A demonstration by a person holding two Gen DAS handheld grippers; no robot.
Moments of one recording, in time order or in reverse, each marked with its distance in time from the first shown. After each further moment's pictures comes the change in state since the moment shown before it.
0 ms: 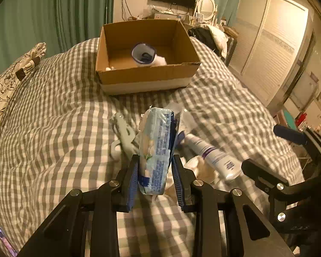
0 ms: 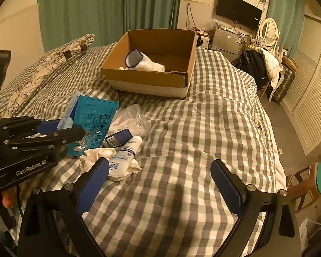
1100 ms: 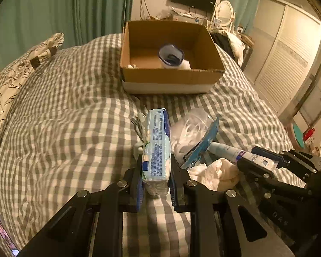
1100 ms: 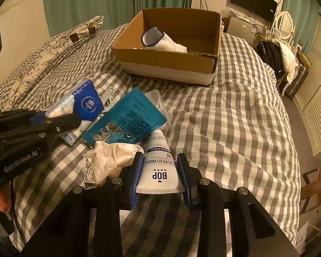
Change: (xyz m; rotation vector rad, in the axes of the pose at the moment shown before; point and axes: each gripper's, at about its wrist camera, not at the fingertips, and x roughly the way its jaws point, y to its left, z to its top) left arm -0.002 0.026 0.003 -0.098 -0.021 0.050; right arm 0.042 0.020 0.007 -0.034 0.091 0.068
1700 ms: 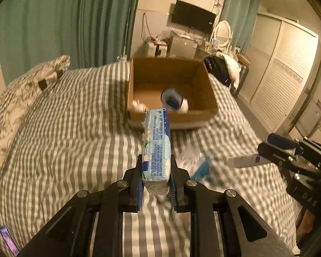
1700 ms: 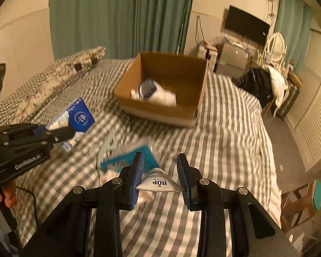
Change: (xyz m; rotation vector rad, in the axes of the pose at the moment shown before) left arm -0.045 0.010 0.047 -0.018 -0.134 -0.030; right arm -0.080 -0.004 0.043 -0.032 -0.168 -0.037
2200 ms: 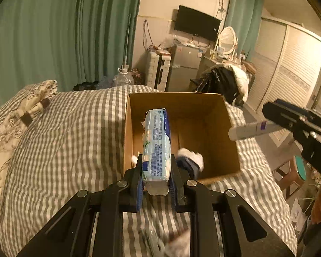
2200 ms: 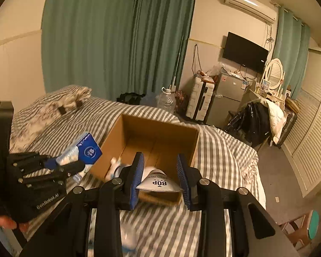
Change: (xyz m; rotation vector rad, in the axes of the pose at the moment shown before) left arm 0.097 0.003 0.115 0.007 -0.030 0.032; right arm 0.055 -0.035 0.146 -0.022 -0.171 -0.034
